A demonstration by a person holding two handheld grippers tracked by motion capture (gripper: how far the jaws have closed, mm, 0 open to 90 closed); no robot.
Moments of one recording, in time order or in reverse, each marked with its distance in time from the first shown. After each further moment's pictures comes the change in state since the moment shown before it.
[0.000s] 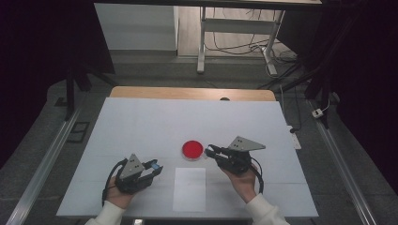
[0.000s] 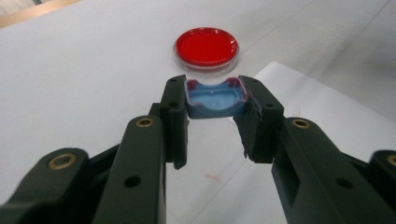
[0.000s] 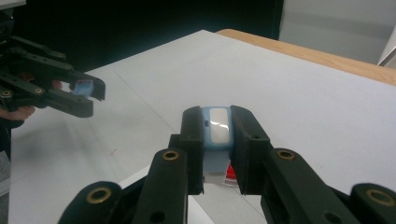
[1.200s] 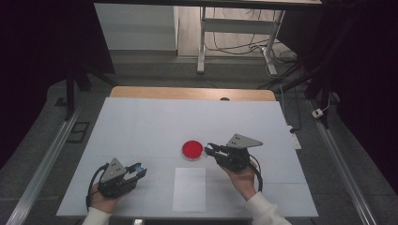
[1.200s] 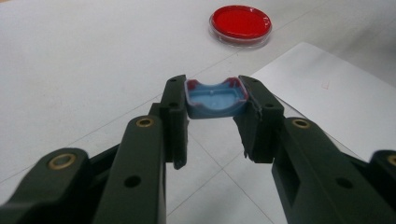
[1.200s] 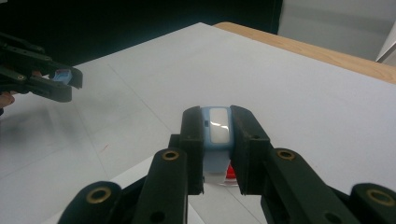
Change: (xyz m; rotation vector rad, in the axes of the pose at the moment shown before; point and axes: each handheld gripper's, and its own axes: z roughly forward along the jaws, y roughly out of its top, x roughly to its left) left arm 0.020 -0.027 -0.022 0.009 0.046 -0.079; right arm -0.005 0.003 0.007 0.028 -0.007 -0.013
